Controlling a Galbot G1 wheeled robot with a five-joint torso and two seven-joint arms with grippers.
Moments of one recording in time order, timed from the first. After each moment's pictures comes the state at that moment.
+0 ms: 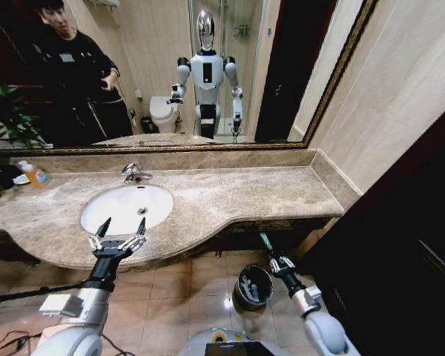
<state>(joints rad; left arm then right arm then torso) 1.84 -1.36 -0.82 -2.47 -0.37 0.04 0.05 -1.58 1.26 0.48 1.70 0.27 0.19 -0.11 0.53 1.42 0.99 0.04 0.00</state>
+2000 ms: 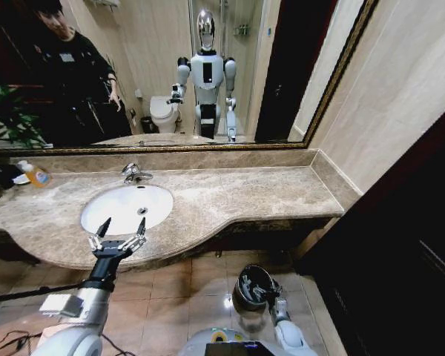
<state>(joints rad) 1.84 -1.36 -0.82 -2.47 -0.37 0.04 0.05 -1.35 1.46 0.48 1.13 0.11 0.20 0.00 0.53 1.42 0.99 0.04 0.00</state>
